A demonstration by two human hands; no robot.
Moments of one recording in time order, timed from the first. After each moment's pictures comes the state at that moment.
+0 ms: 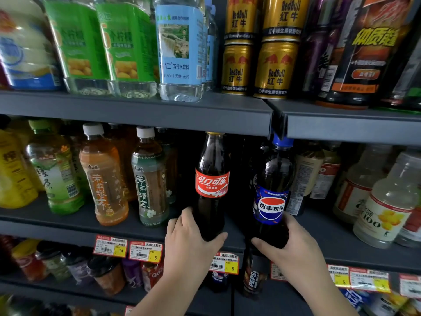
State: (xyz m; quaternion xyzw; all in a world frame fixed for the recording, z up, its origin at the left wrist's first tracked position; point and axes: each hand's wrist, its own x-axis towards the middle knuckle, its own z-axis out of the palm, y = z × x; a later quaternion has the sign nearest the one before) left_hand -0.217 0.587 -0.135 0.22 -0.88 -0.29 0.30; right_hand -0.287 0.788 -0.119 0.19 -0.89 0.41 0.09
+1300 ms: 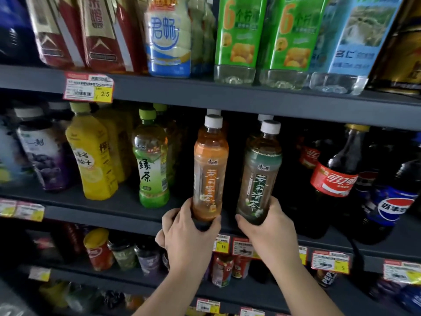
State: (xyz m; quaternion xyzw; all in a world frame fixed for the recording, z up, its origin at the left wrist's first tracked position) left_hand -0.145 0.397 -0.162 0.30 -0.83 -0.30 0.37; right_hand -0.213 0.544 -0.129 0.16 -0.88 0.43 0.12
